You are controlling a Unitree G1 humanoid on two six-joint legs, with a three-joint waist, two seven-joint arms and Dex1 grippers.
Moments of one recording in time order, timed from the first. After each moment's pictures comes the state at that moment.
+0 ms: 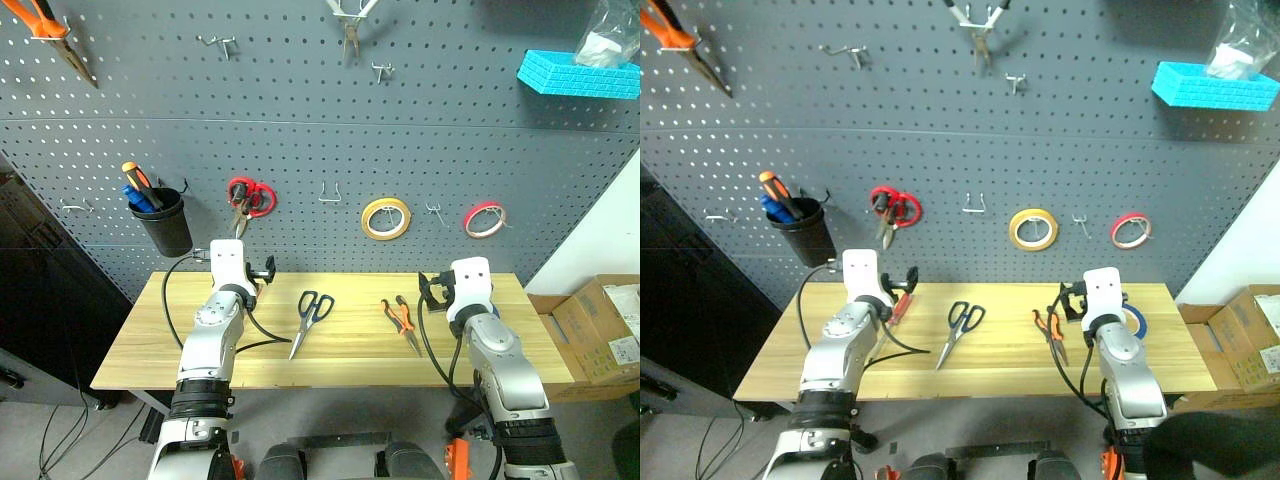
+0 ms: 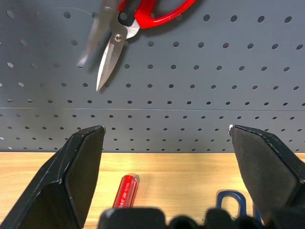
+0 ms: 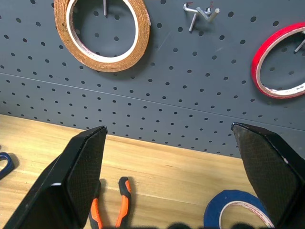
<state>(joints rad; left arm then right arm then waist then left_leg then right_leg) -0.35 0.19 0.15 0.21 -0.12 0.36 -0.08 -0.14 -0.18 -0.01 -0.12 0.00 0.40 0.11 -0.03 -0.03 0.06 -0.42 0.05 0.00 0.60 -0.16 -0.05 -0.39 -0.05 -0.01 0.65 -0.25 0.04</state>
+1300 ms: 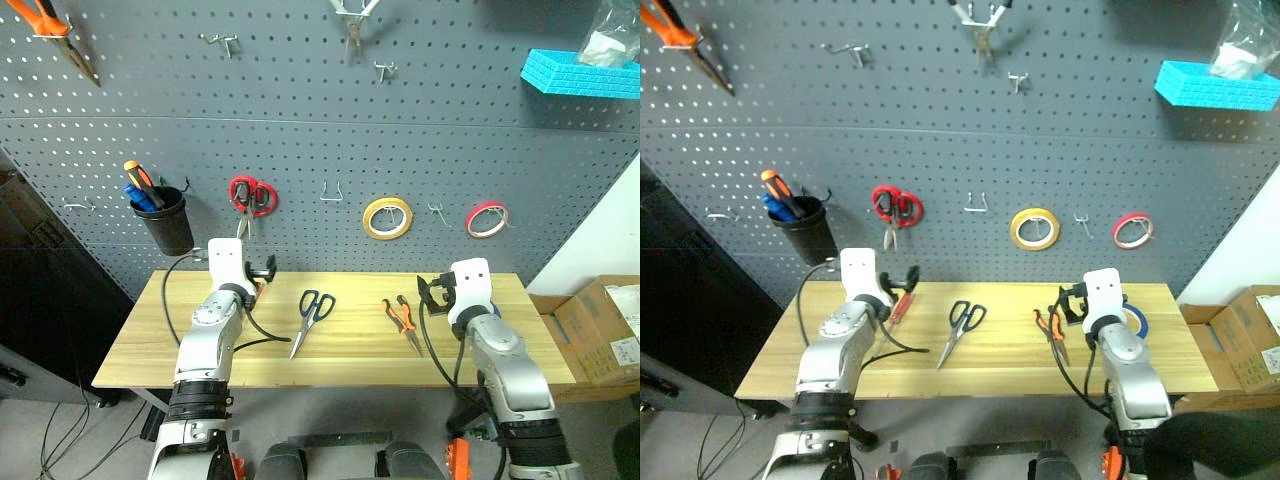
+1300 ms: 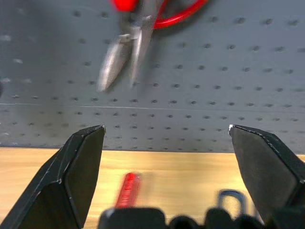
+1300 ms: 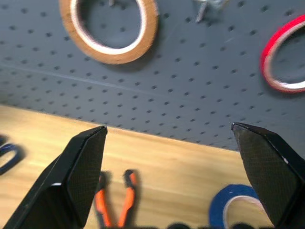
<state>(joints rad) -0.35 0.19 0.11 0.13 -0.17 0.45 -0.18 -0.14 -0.26 -0.01 -0.14 0.04 0.48 0.21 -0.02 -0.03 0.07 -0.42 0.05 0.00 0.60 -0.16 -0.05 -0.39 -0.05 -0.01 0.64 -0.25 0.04</state>
